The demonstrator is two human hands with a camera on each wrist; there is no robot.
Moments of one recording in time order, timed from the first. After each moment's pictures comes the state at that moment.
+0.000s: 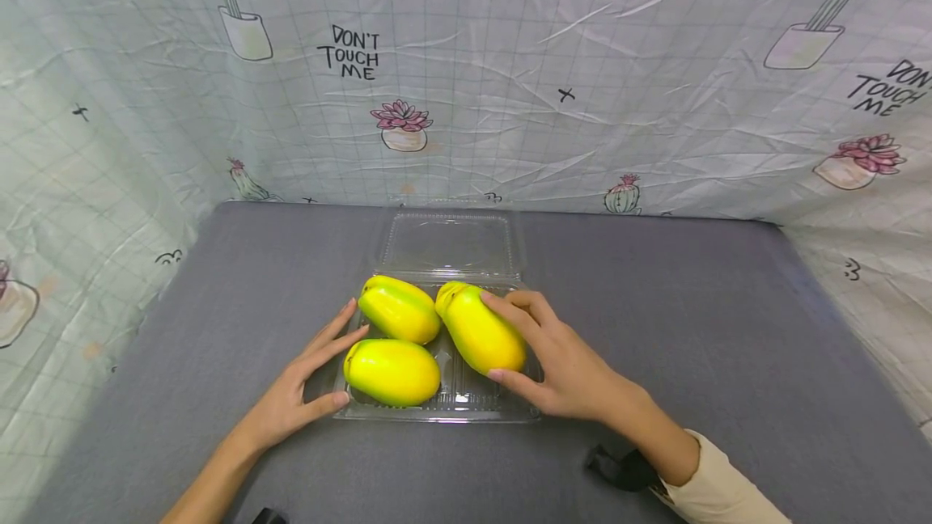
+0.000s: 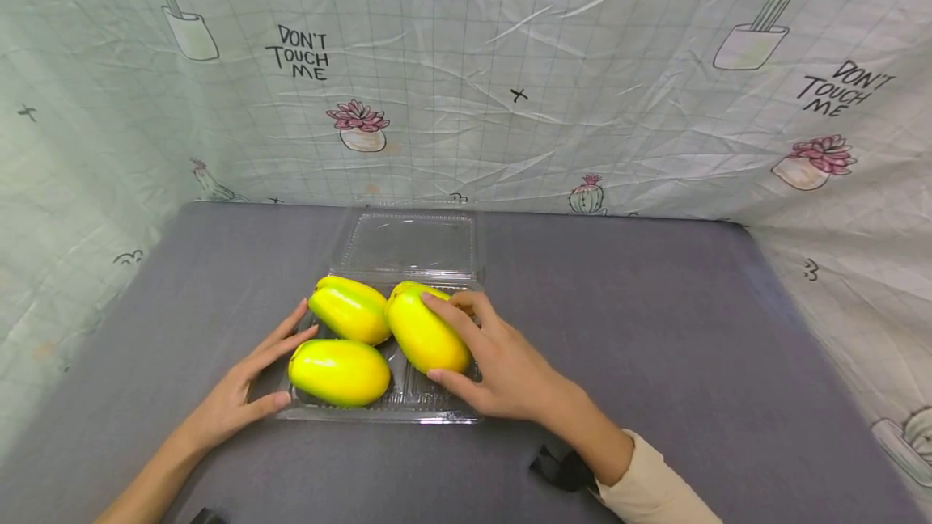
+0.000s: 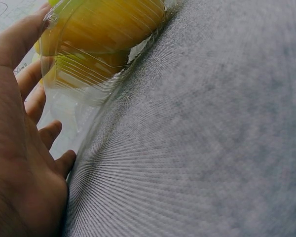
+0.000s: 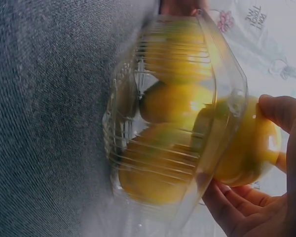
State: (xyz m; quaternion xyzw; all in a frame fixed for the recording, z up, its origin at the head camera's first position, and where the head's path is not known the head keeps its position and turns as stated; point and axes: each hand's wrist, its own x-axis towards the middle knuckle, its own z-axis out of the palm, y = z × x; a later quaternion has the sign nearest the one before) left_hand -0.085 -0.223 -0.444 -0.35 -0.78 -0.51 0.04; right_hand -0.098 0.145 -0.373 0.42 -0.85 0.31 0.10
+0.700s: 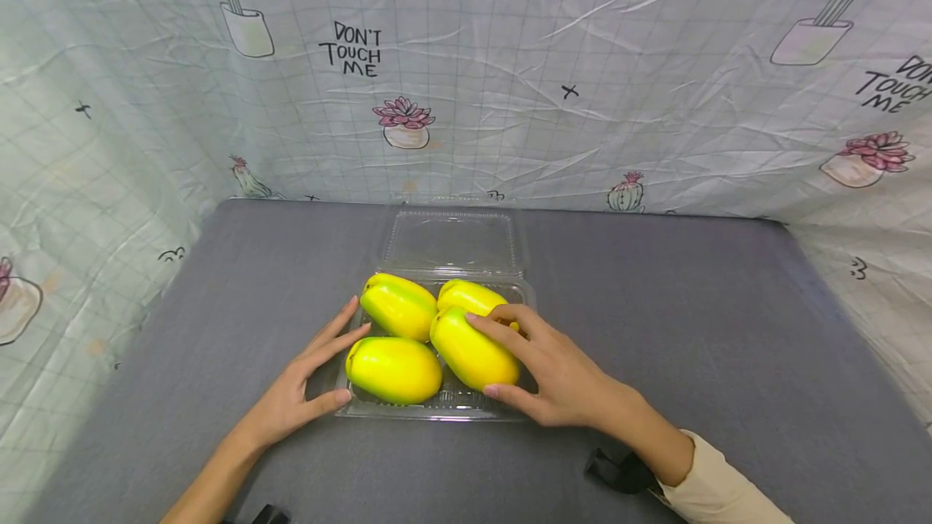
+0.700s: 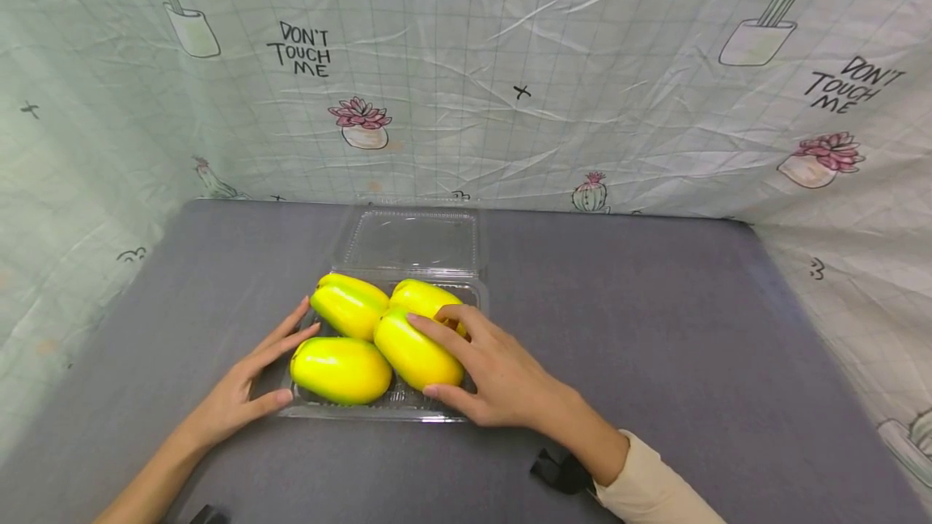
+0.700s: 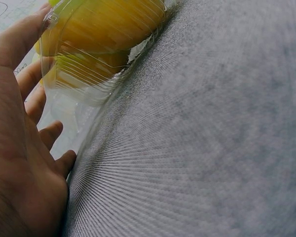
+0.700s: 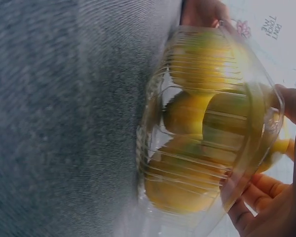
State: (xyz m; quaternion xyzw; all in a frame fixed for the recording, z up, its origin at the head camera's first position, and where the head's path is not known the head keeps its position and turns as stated) left_hand -0.084 -0.223 -0.442 -0.35 -0.78 -0.51 0.03; right_hand -0.098 0.140 -0.388 0.47 -0.83 0.29 0.11
